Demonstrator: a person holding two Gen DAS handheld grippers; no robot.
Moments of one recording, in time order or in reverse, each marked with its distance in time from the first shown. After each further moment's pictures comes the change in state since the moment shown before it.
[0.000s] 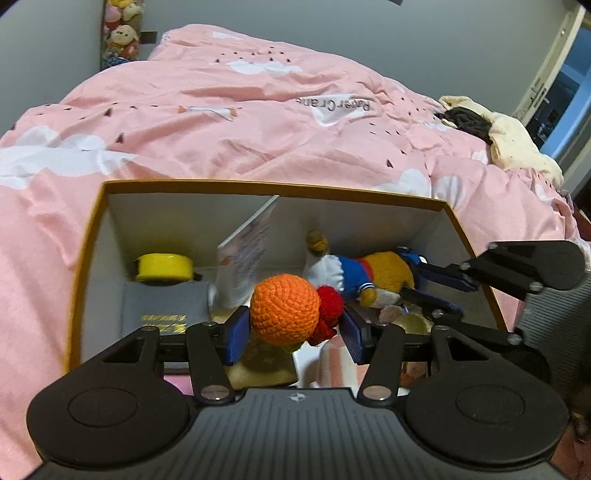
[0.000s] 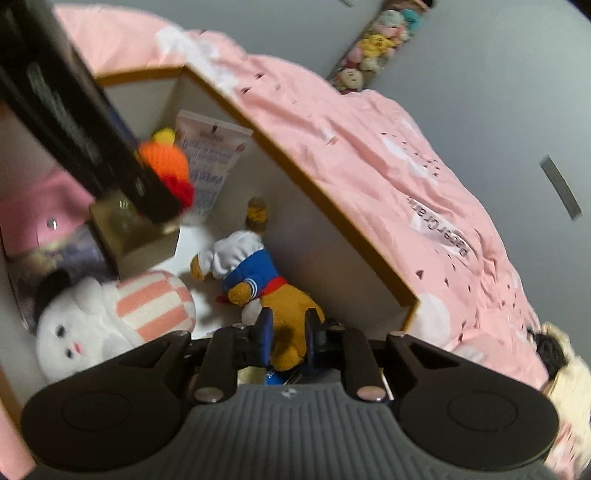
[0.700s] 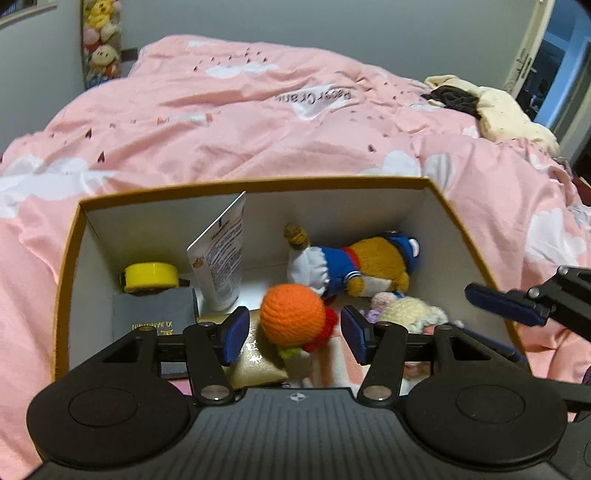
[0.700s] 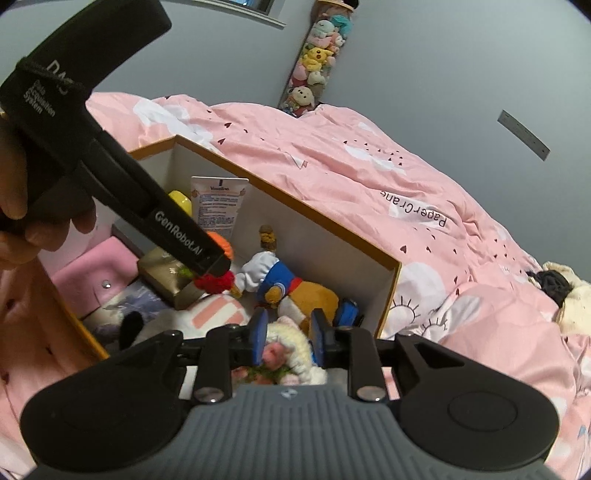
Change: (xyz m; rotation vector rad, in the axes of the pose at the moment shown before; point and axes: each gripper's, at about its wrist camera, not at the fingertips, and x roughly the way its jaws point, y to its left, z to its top) left arm -0.003 -0.023 -0.007 0.107 -0.008 0.034; right arm -0.064 0.017 -0.015 0.255 -0.080 -0.012
